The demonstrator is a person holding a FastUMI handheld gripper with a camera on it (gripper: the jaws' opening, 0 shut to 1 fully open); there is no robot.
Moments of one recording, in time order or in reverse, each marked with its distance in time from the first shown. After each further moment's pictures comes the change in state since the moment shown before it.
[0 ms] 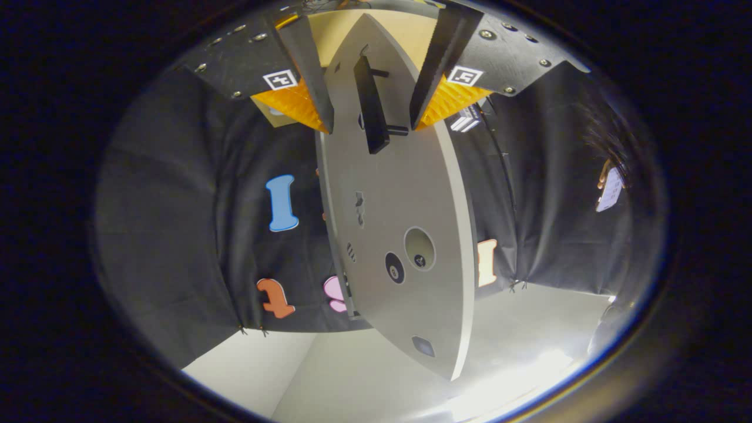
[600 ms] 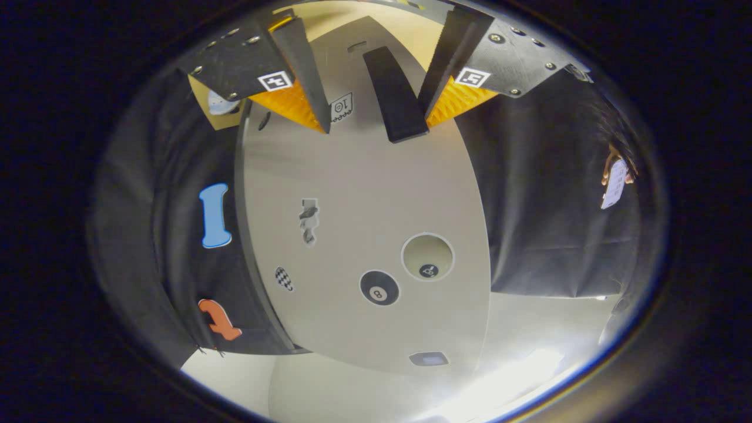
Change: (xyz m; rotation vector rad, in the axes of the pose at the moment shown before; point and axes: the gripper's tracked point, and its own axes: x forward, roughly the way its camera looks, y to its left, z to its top) arm 0.088 0.094 -0.023 0.017 0.074 0.257
